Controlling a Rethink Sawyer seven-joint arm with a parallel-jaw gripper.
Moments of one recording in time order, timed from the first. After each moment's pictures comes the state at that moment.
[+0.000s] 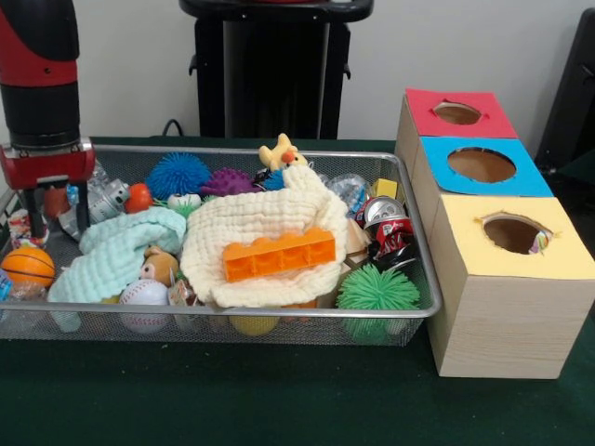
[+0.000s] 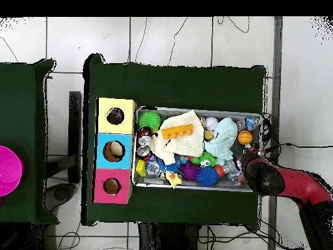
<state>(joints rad) -1.09 -0.48 0.48 1.65 -0.79 0.38 1.10</state>
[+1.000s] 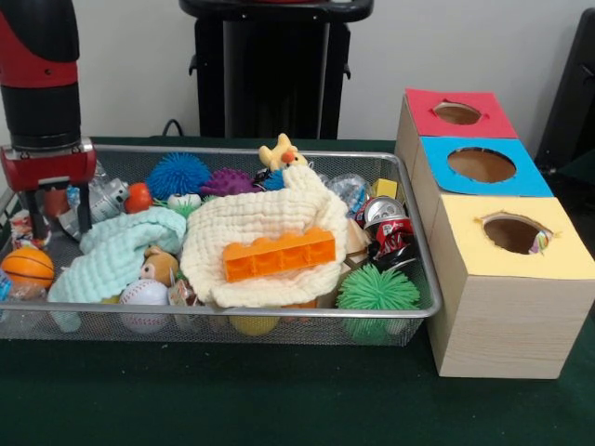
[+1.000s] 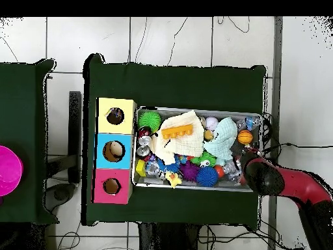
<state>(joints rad) -1.09 -0.47 0.49 1.65 -0.79 0.38 1.10</state>
